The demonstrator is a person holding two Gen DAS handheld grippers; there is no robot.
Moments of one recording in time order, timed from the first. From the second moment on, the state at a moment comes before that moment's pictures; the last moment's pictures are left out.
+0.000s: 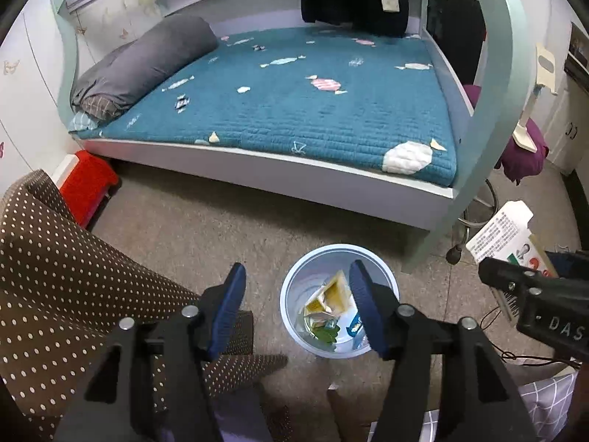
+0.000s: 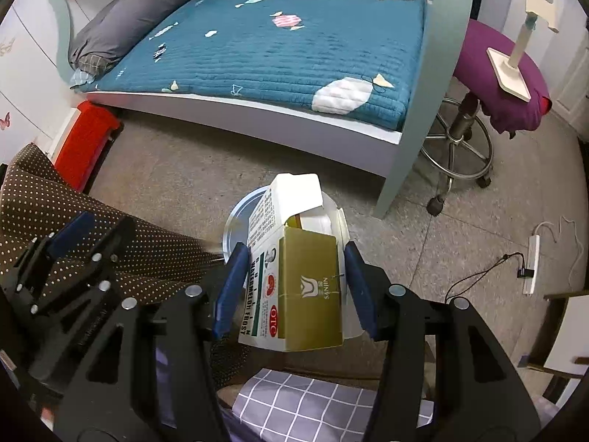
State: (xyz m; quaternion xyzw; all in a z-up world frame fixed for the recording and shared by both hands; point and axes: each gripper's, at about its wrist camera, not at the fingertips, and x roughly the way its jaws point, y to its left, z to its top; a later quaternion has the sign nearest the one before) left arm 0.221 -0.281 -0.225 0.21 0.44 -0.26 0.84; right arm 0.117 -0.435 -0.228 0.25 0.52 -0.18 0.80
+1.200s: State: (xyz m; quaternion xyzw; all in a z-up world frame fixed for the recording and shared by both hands) left arm 0.219 -0.183 -0.145 0.13 0.37 -0.22 0.89; right arm 0.154 -0.358 -0.177 0.20 0.50 -0.12 0.83
